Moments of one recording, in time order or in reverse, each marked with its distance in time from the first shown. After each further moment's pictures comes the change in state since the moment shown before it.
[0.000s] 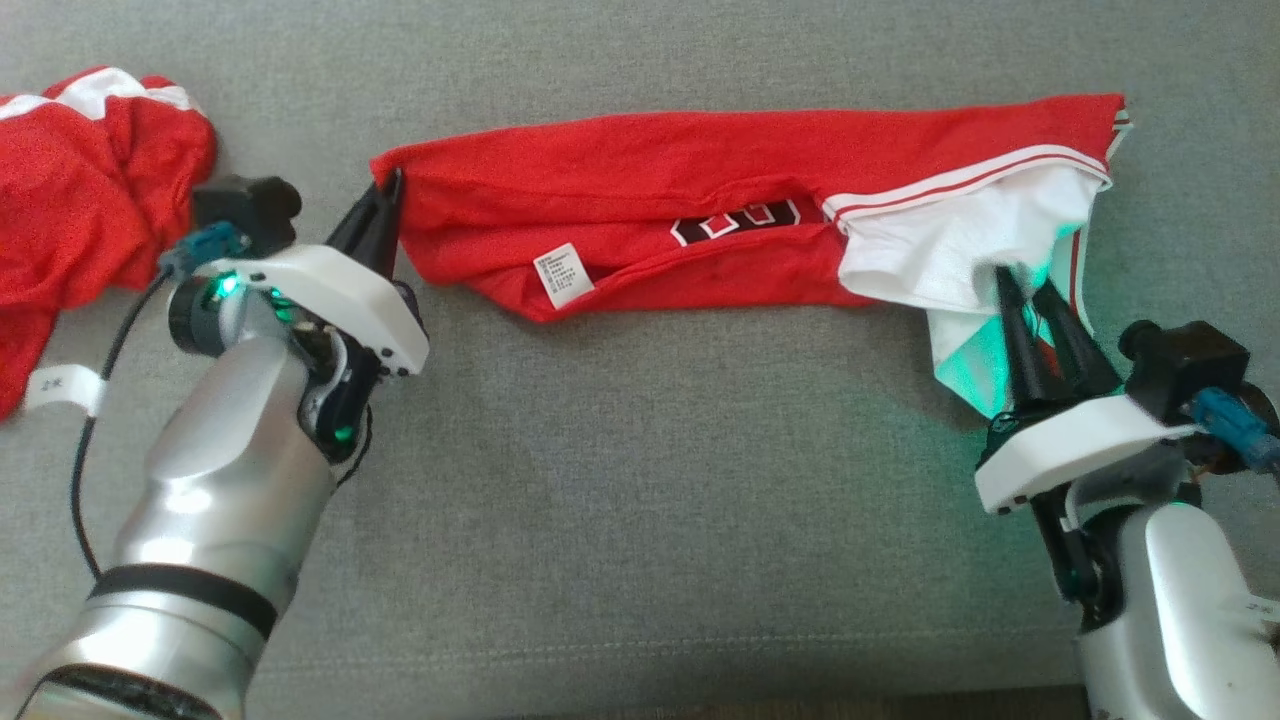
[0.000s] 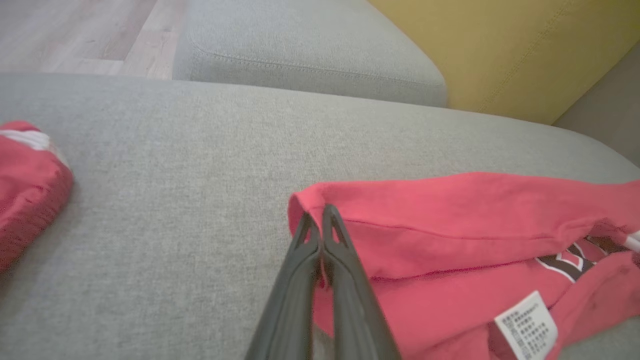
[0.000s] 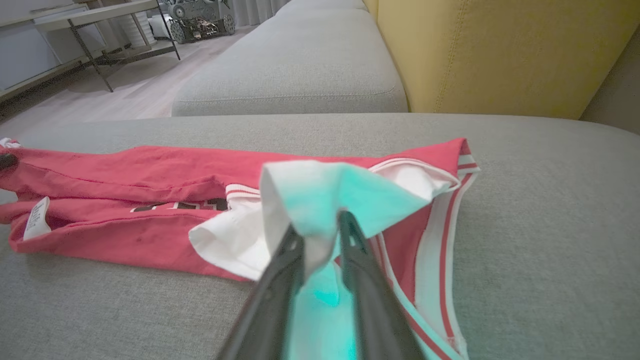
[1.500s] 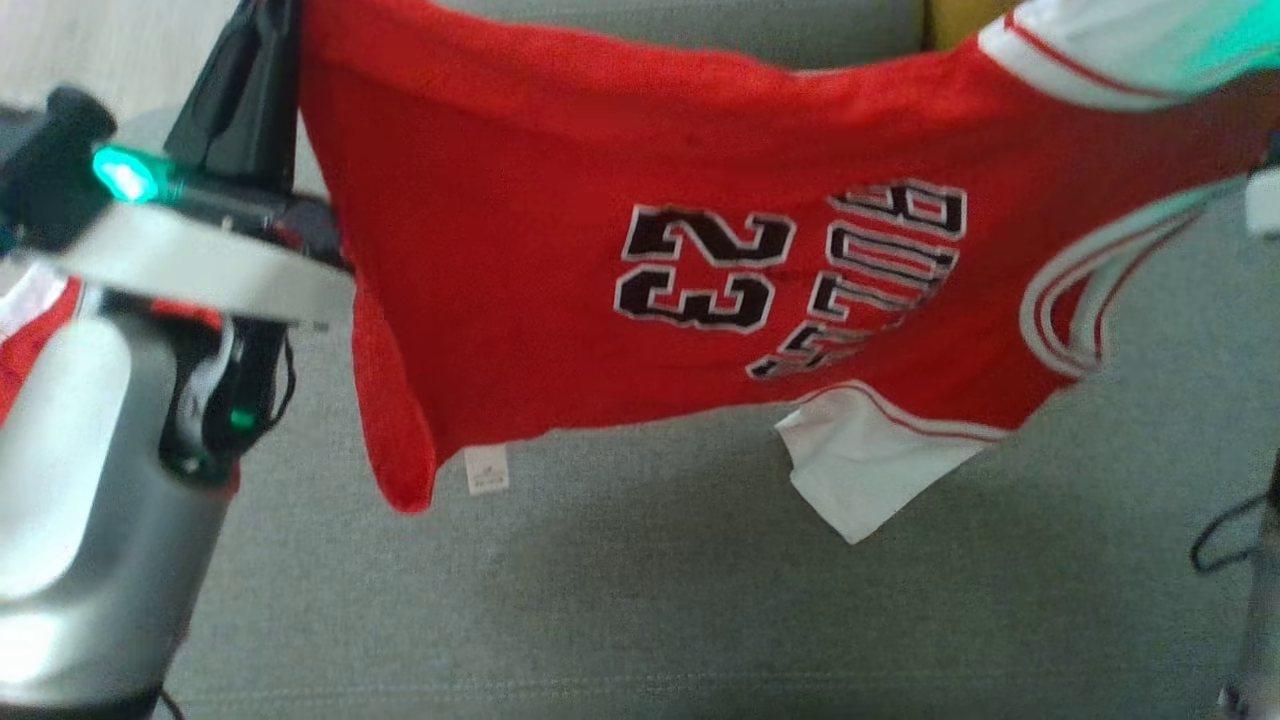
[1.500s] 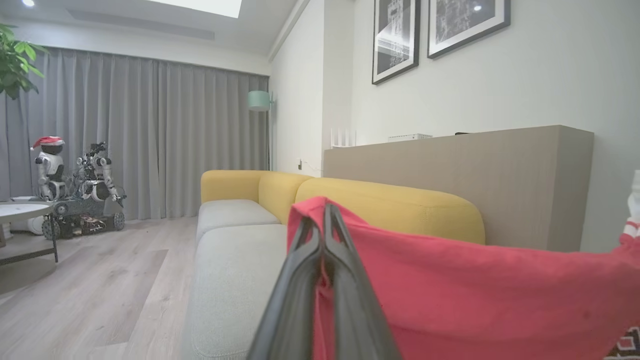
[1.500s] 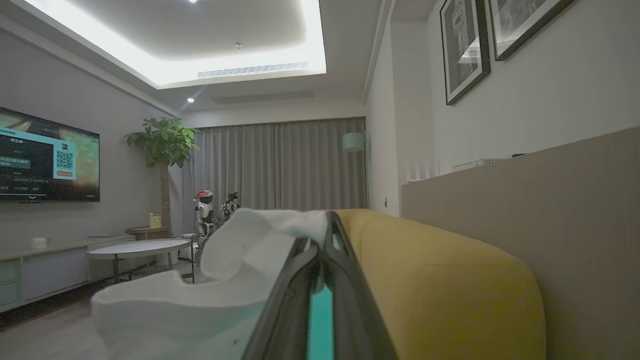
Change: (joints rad) left arm 0.226 0.197 0.209 -0.997 0.106 0.183 0.150; right arm -0.356 -0.110 -0.142 -0.272 0.192 0.000 0.128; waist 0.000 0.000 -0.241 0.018
